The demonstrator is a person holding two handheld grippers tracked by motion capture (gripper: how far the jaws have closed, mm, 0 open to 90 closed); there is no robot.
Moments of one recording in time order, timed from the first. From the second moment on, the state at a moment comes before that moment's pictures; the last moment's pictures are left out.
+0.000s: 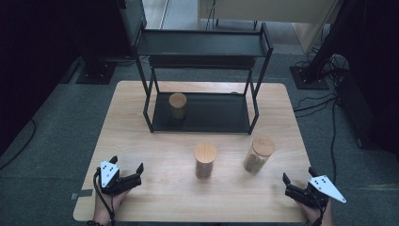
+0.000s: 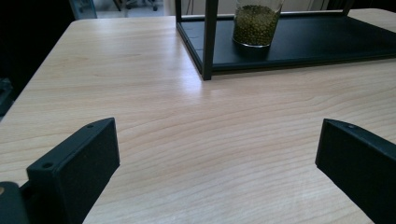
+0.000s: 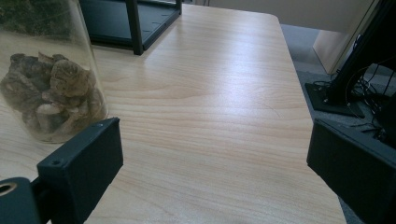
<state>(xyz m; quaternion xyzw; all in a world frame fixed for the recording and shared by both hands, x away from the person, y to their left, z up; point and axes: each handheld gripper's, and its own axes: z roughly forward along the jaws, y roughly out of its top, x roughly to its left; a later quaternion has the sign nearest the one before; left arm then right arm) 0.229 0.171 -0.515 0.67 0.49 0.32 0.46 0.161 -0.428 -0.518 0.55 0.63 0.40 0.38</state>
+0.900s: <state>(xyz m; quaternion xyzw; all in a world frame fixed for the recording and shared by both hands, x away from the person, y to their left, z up) 0.215 0.199 -0.516 0.64 0.51 0.31 0.47 0.163 -0.431 -0.514 0.56 0.62 0.40 0.37</state>
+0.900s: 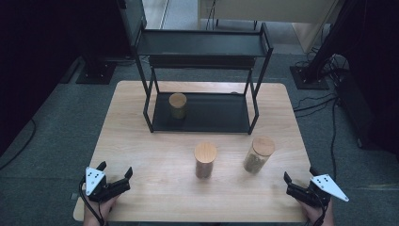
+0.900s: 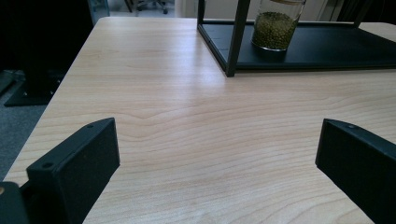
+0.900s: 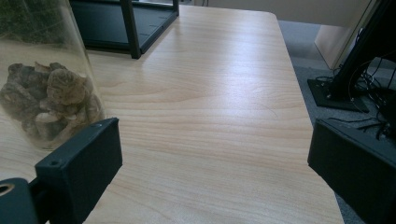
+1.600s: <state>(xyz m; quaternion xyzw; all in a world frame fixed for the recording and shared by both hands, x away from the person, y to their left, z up) 0.216 0.200 -0.516 0.64 0.52 0.31 0.48 0.152 -0.383 -0.513 0.53 0.64 0.42 0.36</state>
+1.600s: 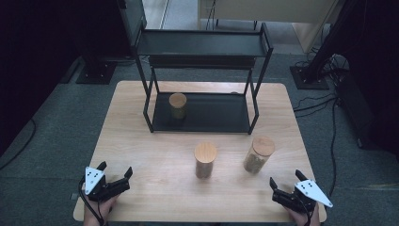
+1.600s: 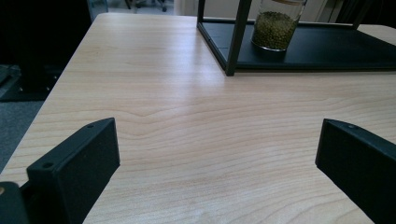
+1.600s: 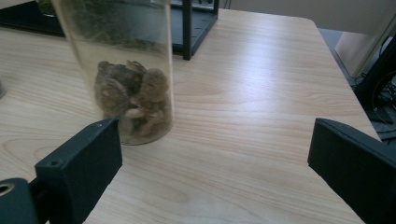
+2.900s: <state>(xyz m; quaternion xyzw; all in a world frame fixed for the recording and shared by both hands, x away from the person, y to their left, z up) 0.215 0.200 -0.516 0.64 0.51 0.30 0.48 0.161 -0.297 -0.509 0.47 0.68 0.47 0.32</state>
